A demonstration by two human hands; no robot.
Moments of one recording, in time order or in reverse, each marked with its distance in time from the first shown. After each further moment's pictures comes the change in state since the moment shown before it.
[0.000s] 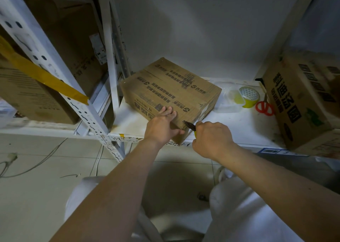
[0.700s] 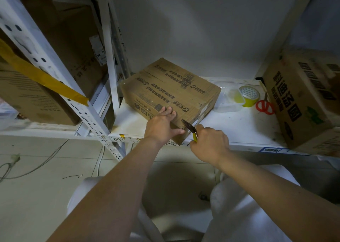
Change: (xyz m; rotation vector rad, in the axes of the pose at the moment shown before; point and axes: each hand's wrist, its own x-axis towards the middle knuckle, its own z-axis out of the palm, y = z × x) left_hand 0.000 0.003 -0.002 0.053 -0.003 -0.005; right_hand -0.002 0.001 0.029 0.244 0.066 0.118
